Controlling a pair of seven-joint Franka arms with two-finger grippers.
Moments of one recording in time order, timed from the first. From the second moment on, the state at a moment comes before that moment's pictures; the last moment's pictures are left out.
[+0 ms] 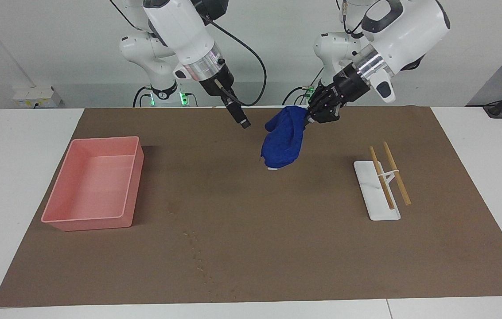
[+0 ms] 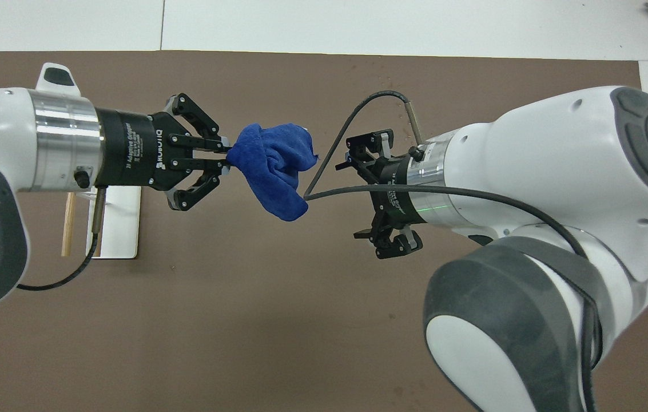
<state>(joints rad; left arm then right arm) -0.15 -0.03 -0.19 -1.75 -0.77 2.01 -1.51 0.31 0.06 0.16 -1.63 0.41 1.93 1.65</state>
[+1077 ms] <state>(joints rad) -0.26 -0.12 -0.19 -1.86 -0.80 2.05 -1.55 0.36 0.12 0.15 -1.62 0.47 2.01 1.75</state>
